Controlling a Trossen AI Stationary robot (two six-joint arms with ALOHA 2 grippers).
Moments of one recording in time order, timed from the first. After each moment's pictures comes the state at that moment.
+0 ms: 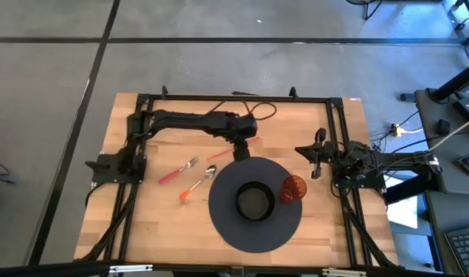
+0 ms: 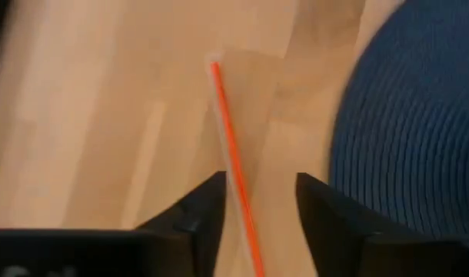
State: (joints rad) left arm 0.21 2.03 1.61 -0.68 -0.11 0.00; right arm 0.00 0.15 0.01 0.15 0.22 -0.05
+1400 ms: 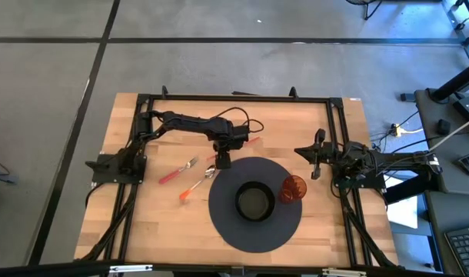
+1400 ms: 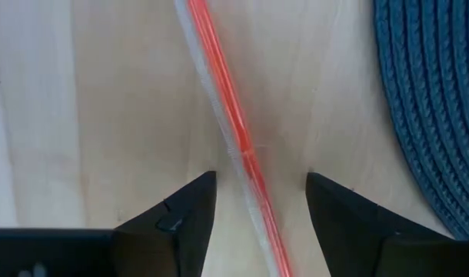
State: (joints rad) left arm 0.23 2.09 1.49 -0.90 -0.03 0.07; right arm 0.00 0.15 0.01 0.10 0.22 -0.03
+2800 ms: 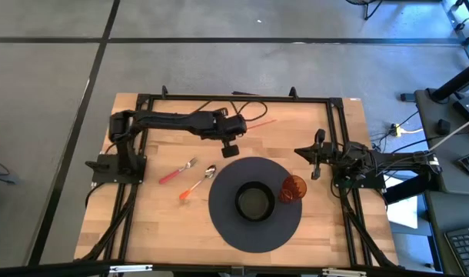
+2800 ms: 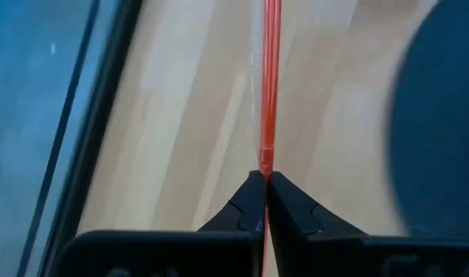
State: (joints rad) left arm 0.18 1.82 1.48 -0.73 -0.35 0.01; right arm 0.00 0.15 0.01 0.10 0.21 -0.03
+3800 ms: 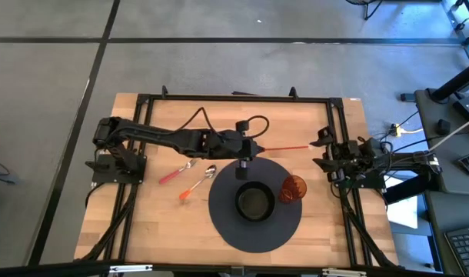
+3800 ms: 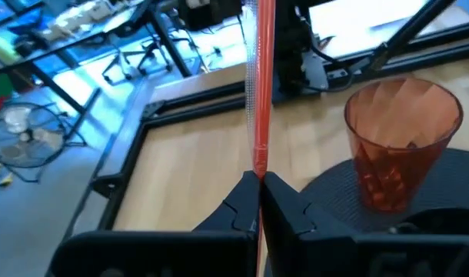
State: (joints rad) left arm -0.07 1.72 1.48 -0.21 -0.30 0.24; right arm 0.00 0.15 0.01 0.62 -0.07 -0.01
